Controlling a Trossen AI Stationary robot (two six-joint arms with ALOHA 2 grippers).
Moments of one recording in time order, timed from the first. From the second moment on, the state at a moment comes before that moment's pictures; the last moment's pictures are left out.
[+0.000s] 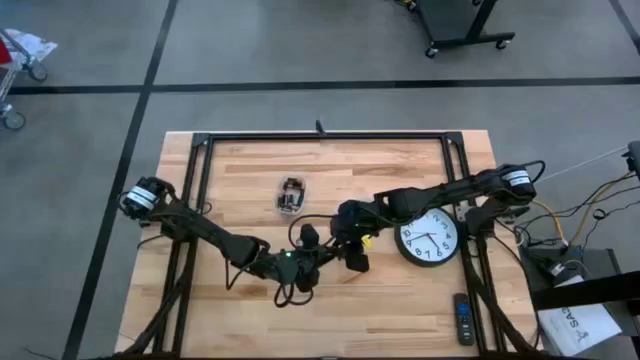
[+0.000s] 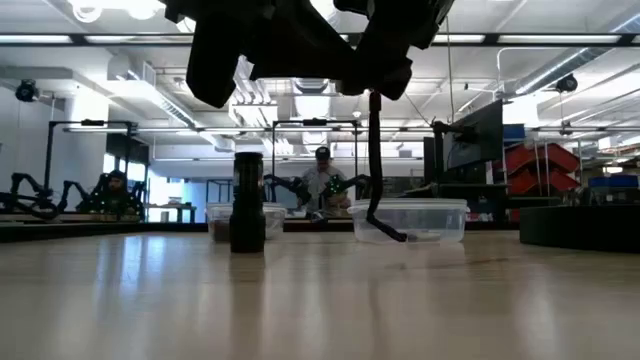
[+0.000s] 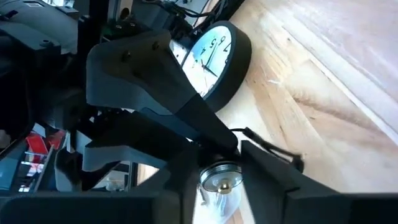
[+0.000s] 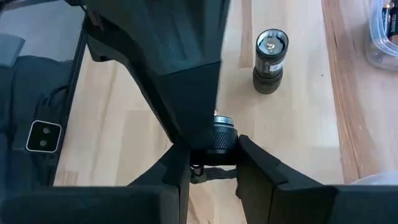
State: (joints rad) left arm -0.43 1.69 1.01 0.24 -0.67 0.67; right arm 0.13 1.65 1.29 -0.48 -0.21 0.21
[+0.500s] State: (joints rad) left arm -0.41 1.74 1.00 0.30 -0.68 0.66; right arm 0.13 1.65 1.29 -0.50 -0.22 0.23
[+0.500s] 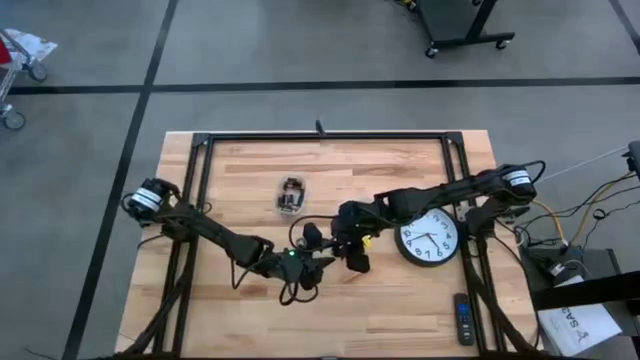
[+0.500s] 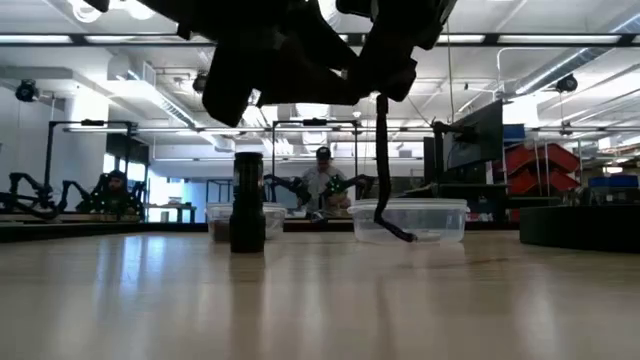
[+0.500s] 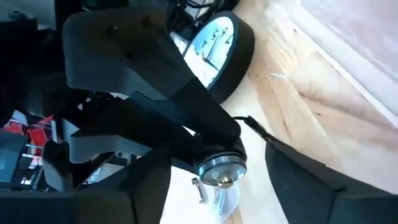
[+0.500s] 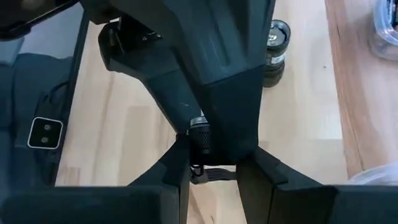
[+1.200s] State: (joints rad) left arm -0.41 1.75 1.00 0.33 -0.67 0.68; right arm 0.13 1.65 1.29 -0.50 -0.26 0.23
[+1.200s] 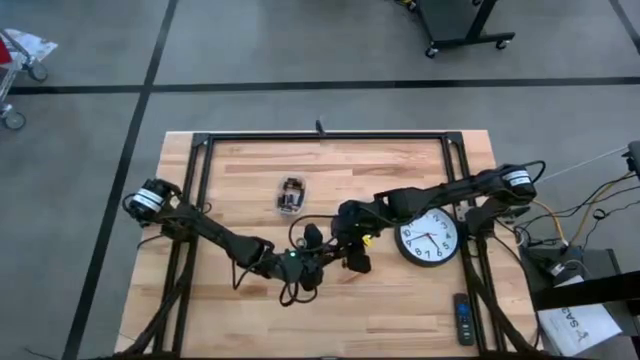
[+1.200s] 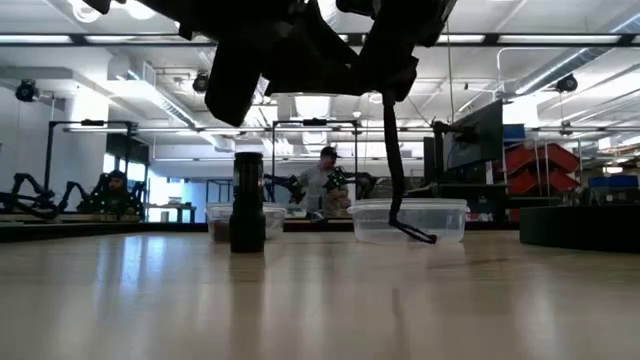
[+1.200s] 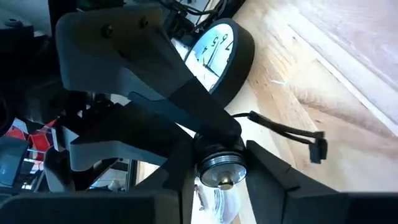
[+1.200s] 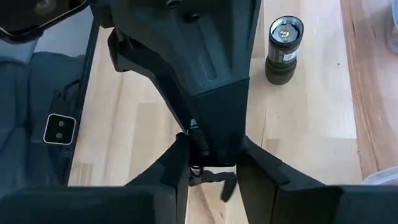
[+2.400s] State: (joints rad) left arm -0.19 1.52 0.99 0.07 -0.09 -0.04; right arm 0.44 1.51 0.91 0.09 0.66 -0.41
